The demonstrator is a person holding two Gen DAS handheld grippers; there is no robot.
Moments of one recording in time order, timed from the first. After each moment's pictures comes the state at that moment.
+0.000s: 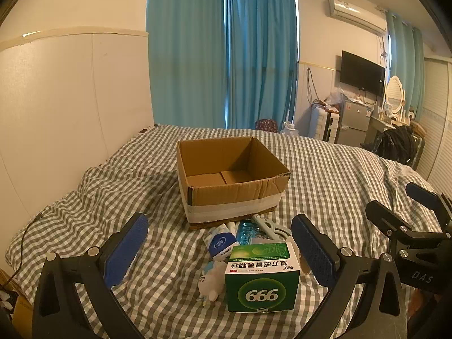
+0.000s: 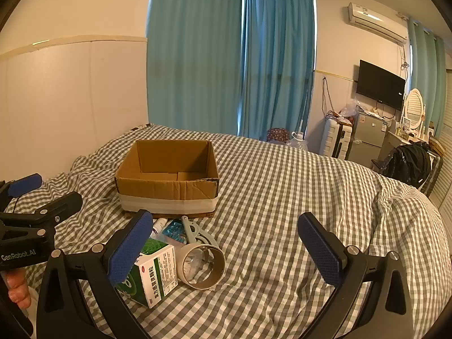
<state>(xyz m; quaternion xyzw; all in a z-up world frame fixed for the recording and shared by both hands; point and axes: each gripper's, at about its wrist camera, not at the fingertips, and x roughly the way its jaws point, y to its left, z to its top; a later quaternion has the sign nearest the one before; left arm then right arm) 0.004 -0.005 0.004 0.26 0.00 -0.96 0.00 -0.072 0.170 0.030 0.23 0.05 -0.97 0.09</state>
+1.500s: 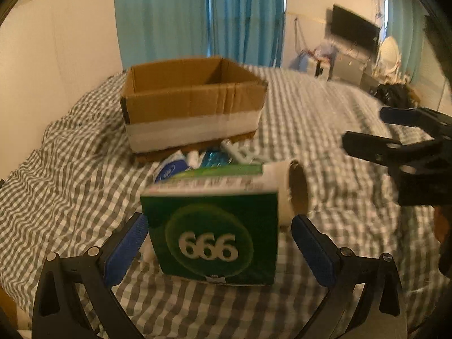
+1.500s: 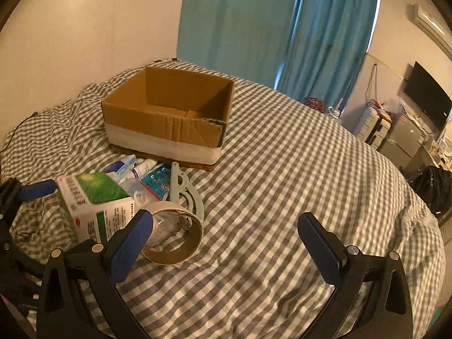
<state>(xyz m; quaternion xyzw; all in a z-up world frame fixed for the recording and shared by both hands) -0.036 0.048 -0.111 0.39 -0.01 -0.92 0.00 -0.154 0.188 -0.030 0.35 0.16 -0.91 0.19</state>
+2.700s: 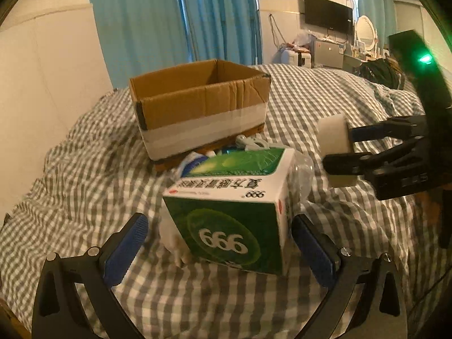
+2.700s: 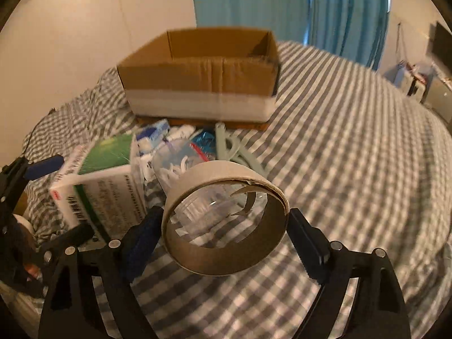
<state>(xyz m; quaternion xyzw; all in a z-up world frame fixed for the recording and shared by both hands) -0.022 0.007 -0.115 0.35 -0.09 -0.93 -0.05 -0.160 0.159 -0.094 0.42 0.08 -0.87 0.25</state>
